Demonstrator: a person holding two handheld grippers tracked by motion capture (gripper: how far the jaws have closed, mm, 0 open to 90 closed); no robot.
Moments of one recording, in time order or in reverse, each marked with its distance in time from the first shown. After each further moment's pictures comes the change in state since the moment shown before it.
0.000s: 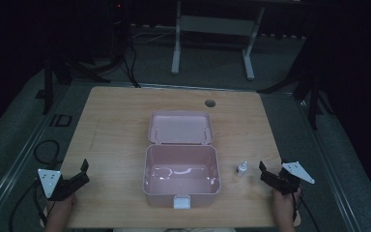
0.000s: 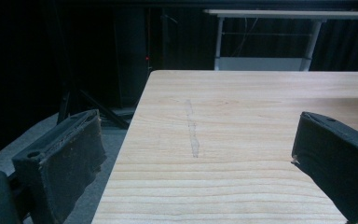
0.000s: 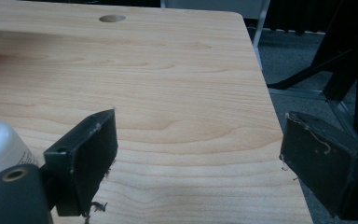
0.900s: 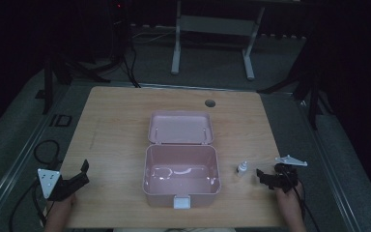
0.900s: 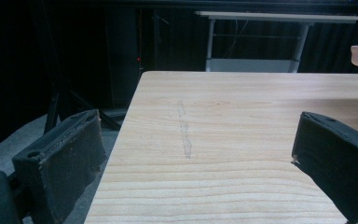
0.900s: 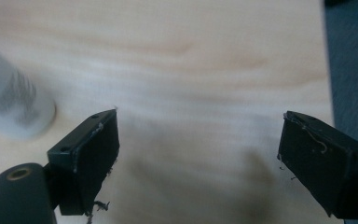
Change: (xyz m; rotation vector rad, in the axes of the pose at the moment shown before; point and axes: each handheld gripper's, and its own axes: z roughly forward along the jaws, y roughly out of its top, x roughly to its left) left arm 0.002 0.000 0.000 -0.007 -0.038 -0.009; right arm -0.005 0.015 0.014 0.437 0.106 -0.063
